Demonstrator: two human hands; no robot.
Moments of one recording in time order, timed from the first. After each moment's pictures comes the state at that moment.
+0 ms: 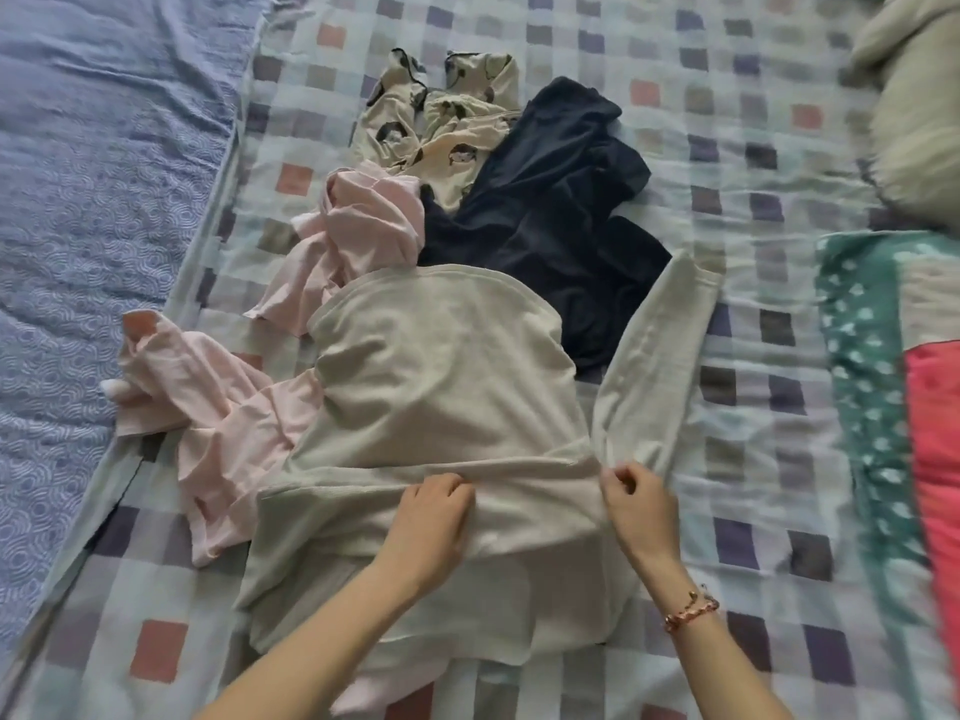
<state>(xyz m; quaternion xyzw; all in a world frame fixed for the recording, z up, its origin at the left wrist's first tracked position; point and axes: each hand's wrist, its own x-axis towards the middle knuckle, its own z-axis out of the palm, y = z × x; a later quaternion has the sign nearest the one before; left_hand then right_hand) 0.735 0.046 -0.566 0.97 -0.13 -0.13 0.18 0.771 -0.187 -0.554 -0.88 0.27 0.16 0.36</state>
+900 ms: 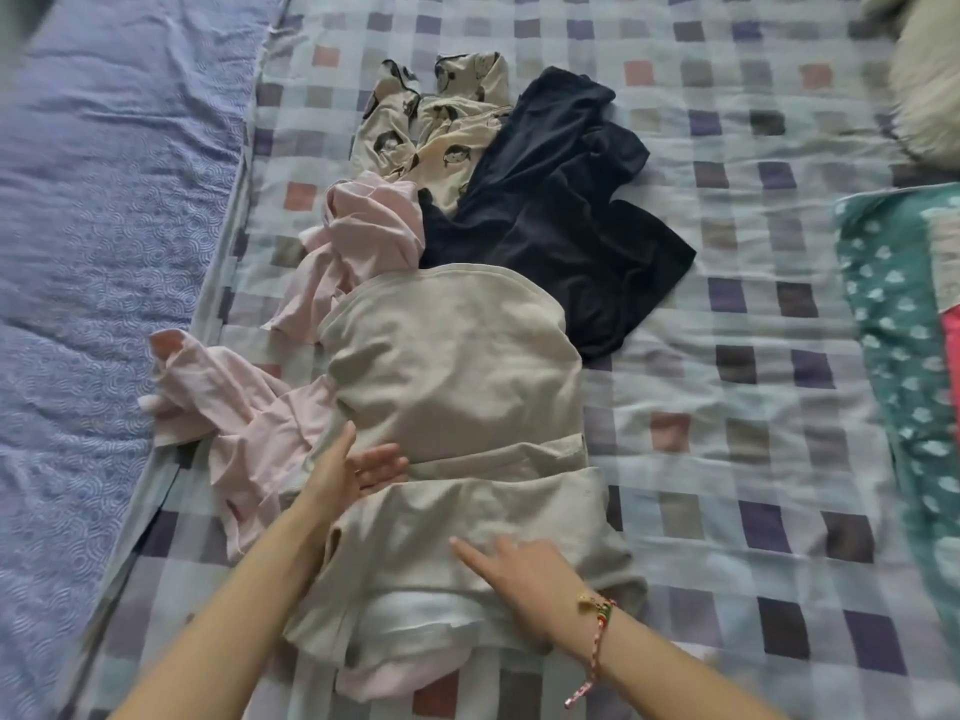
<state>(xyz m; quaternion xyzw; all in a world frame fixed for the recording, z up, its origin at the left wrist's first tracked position) 0.788 0.102 -0.528 0.51 0.45 -0.27 0.69 0.719 -0.116 -0.543 -0.88 -0.33 0.33 0.11</state>
